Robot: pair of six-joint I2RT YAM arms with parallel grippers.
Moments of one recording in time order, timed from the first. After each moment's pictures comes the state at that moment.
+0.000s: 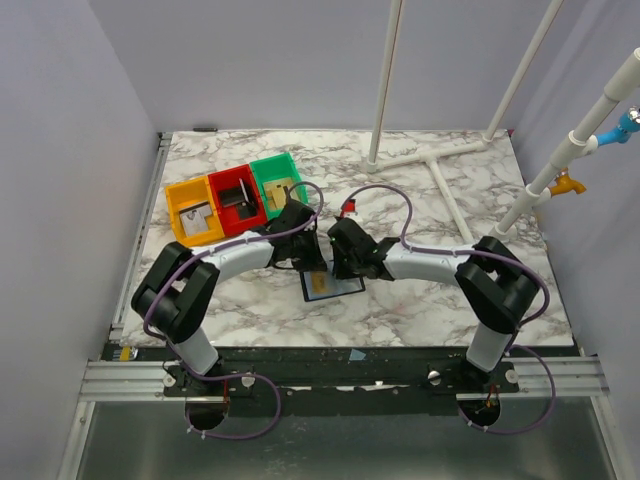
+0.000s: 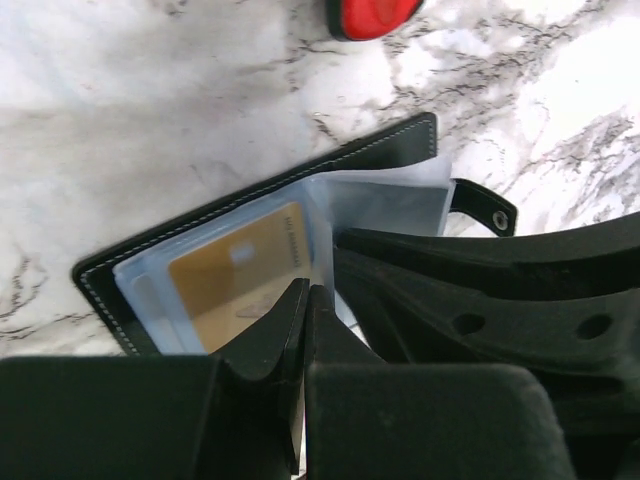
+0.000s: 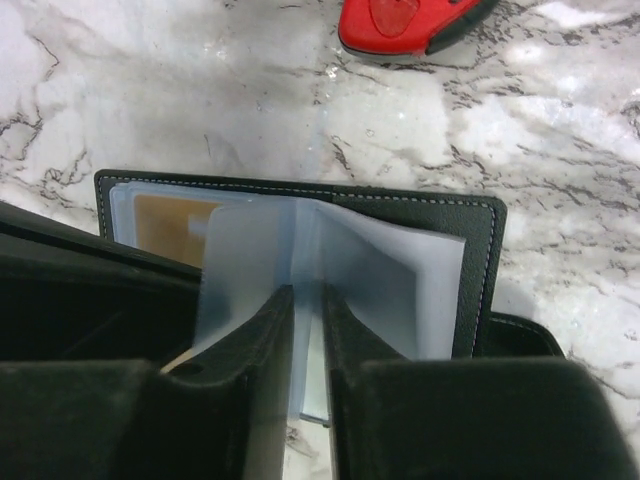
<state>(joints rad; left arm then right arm) -0.60 1.65 0.92 -0.22 0.25 -0.79 0.86 1.78 1.01 -0.16 0.17 0.63</state>
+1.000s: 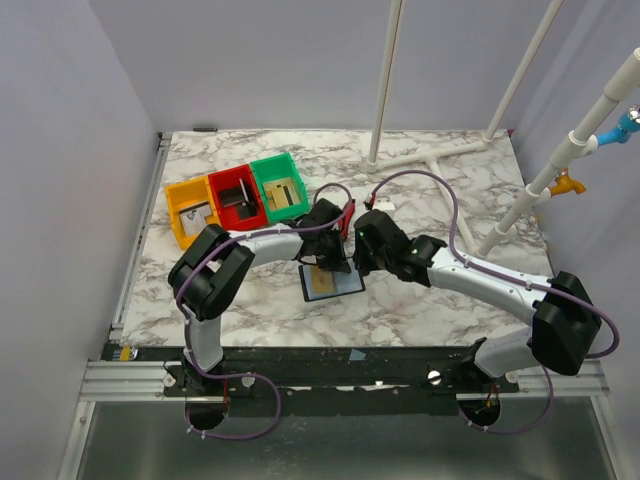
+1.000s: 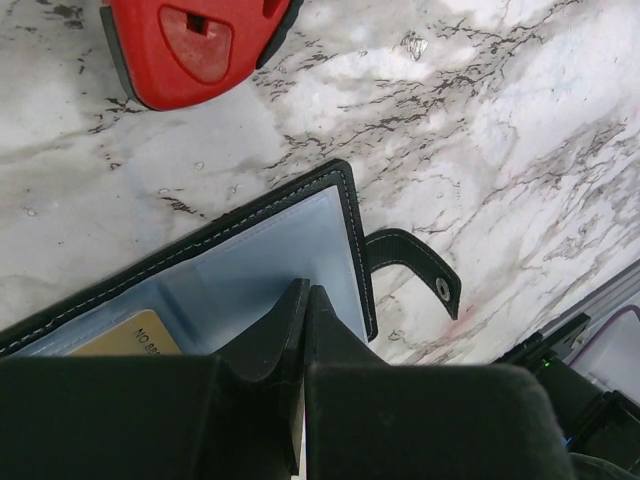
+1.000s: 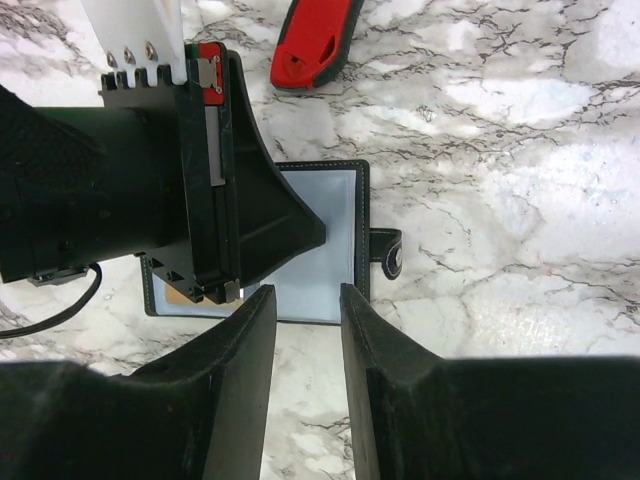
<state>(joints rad) -0.71 1.88 1.12 -0.21 0.27 -0.85 0.86 1.41 0.98 -0.40 0.33 0.62</state>
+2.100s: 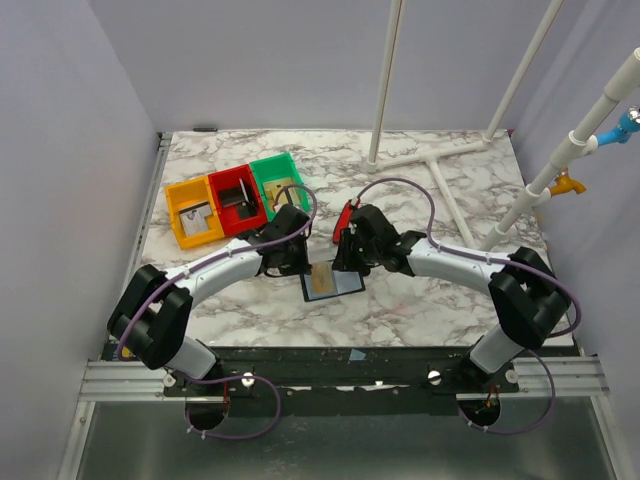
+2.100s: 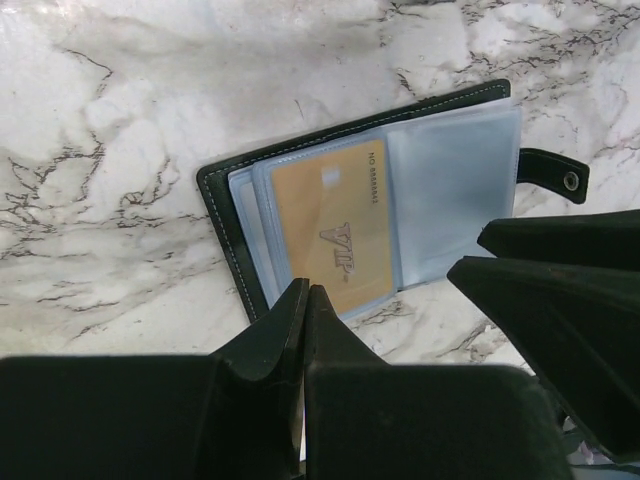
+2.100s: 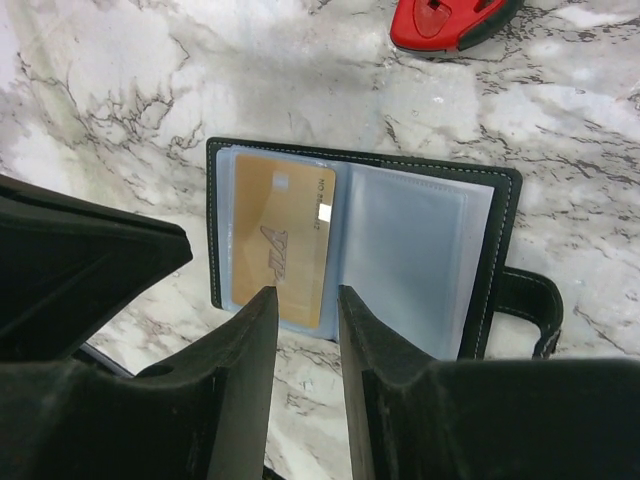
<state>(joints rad) -0.65 1.48 0.90 -0.41 0.05 -0.73 0.78 1.60 0.96 -0.20 -0.05 0.64</state>
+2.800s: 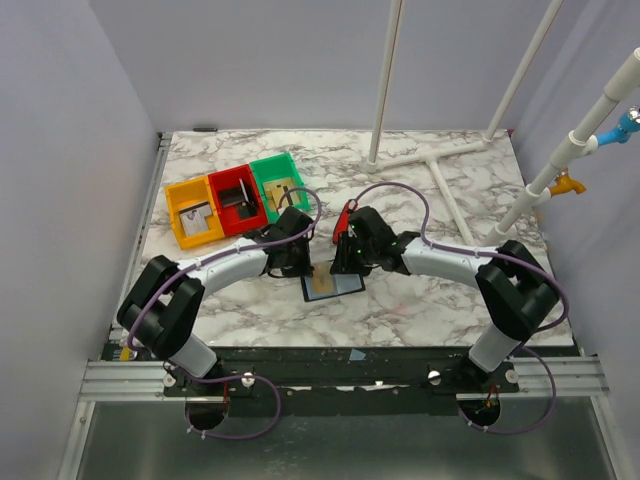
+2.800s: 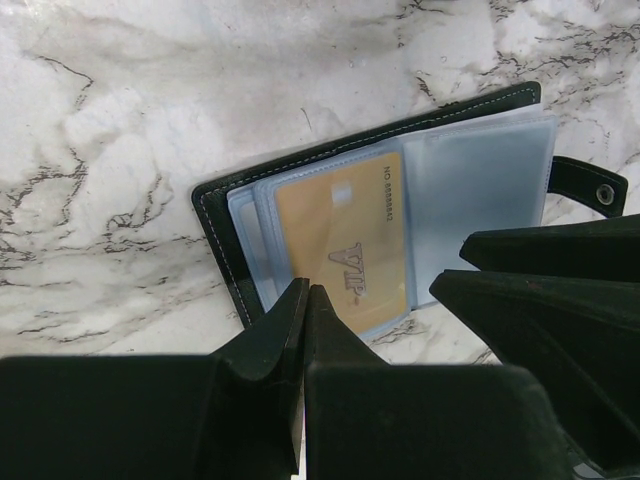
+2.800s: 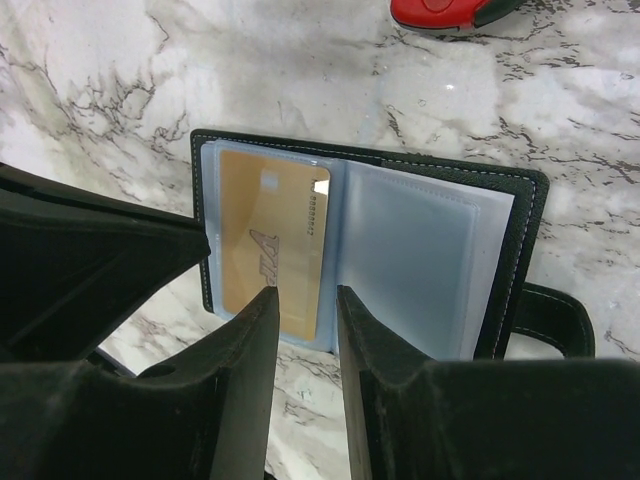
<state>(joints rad) -0.65 1.54 0.89 -0.36 0.07 -0.73 0.76 1.67 0.96 -0.15 -0.13 0.66</state>
